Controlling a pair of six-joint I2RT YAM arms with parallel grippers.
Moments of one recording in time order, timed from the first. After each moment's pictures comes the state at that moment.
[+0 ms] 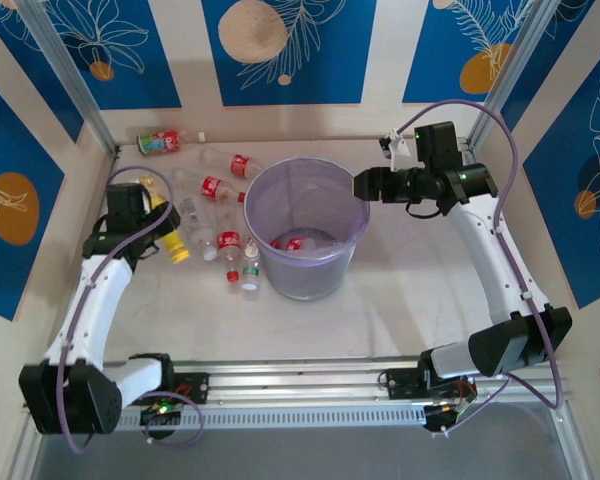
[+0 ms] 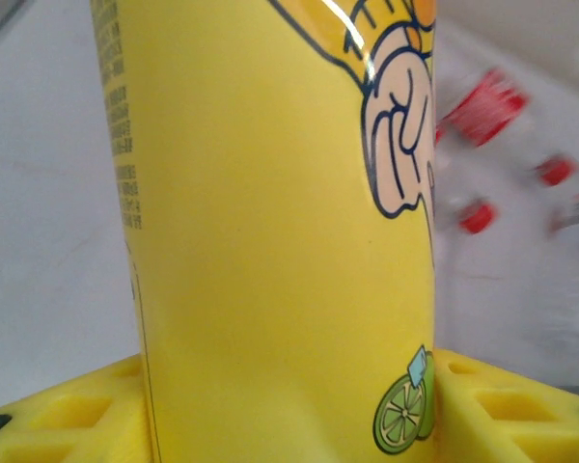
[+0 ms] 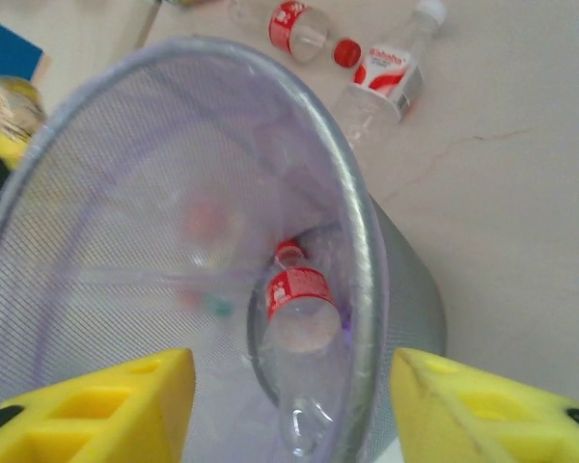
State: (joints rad) left arm 0.01 1.09 1.01 -0.63 -0.02 -0.43; right arm 0.22 1.39 1.55 -0.98 -0.52 0.20
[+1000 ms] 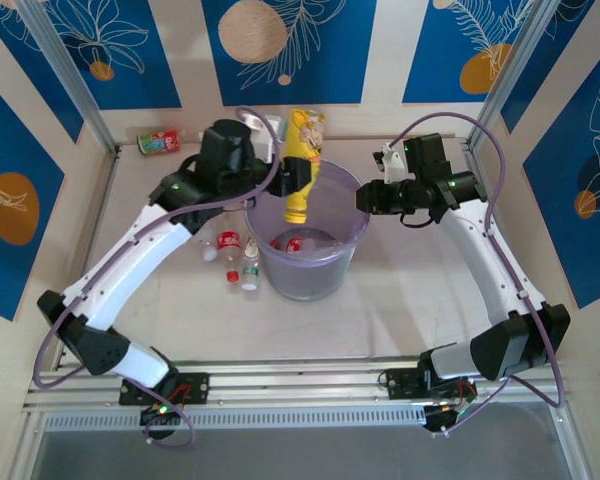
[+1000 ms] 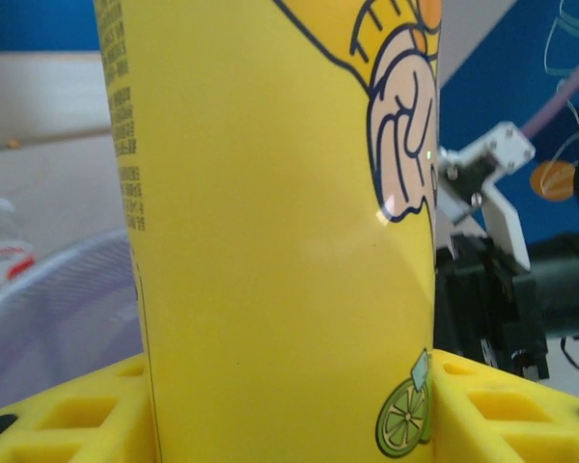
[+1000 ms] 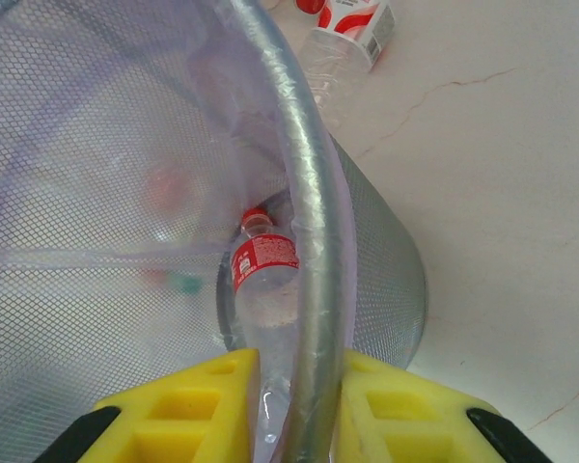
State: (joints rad) left arm -0.71 1.50 1.70 -0.61 0.18 -0.40; right arm 0.26 1.38 1.46 -0.96 -0.44 0.22
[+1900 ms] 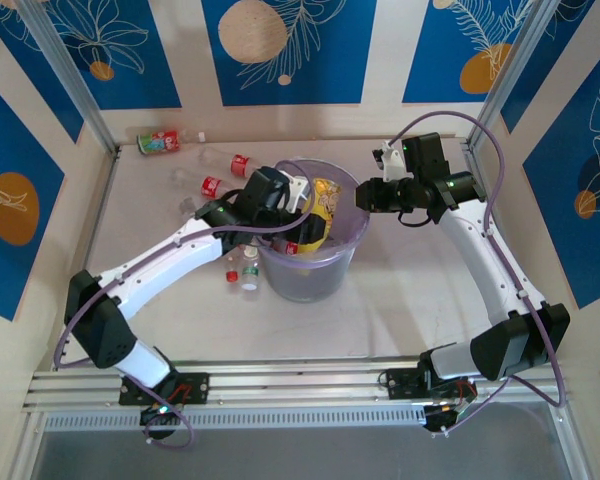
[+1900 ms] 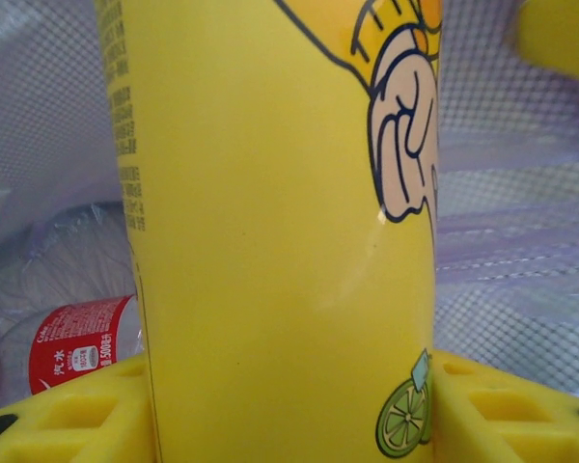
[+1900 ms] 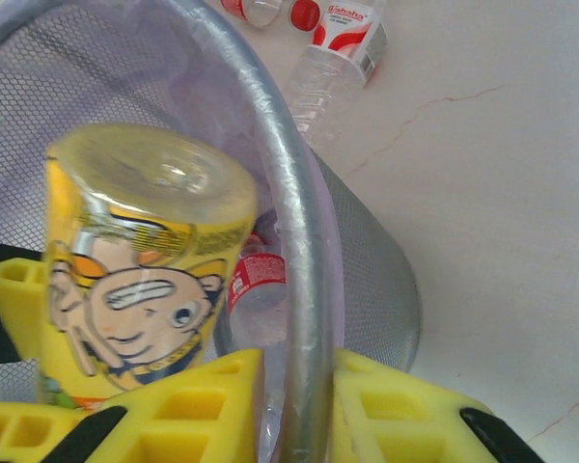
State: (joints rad) left arm -0.78 1.55 1.39 -0.56 0.24 -0.43; right arm 0.27 1.38 1.46 -0.93 -0.41 0.24
